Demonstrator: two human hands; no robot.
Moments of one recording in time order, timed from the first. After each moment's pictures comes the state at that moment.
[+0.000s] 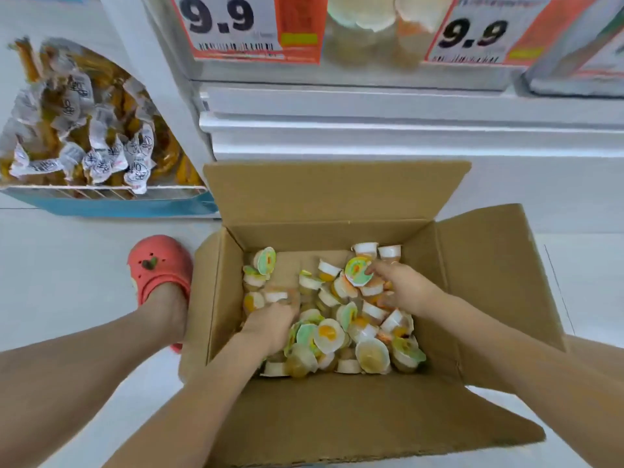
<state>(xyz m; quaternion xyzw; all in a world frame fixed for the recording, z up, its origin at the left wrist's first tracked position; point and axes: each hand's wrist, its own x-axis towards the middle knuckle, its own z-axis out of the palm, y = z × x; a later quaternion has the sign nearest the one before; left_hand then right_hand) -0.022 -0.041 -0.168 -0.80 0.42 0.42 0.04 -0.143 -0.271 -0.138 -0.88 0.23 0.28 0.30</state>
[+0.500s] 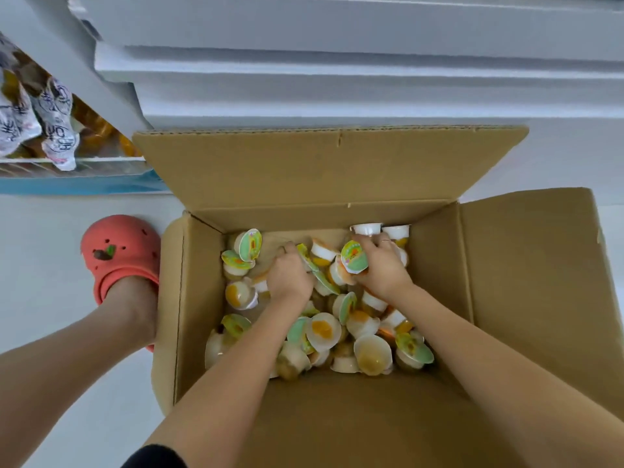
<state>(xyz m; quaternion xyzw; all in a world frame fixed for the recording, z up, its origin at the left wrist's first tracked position) -0.015 -0.126 -0.240 -0.92 0.16 0.34 -0.12 -0.115 -0.266 -0.238 -0.87 0.34 0.22 0.27</state>
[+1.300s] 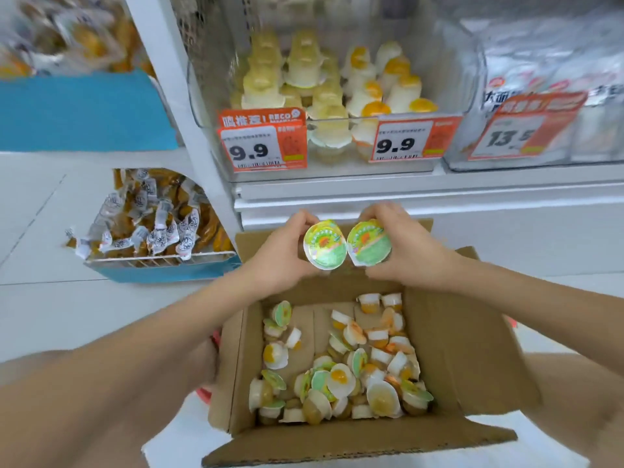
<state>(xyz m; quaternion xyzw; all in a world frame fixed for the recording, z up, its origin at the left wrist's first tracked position) 0.021 -0.091 0.054 -0.77 0.41 0.27 -0.40 -0.113 -0.258 0.064 -0.93 0.15 -0.02 0.33</state>
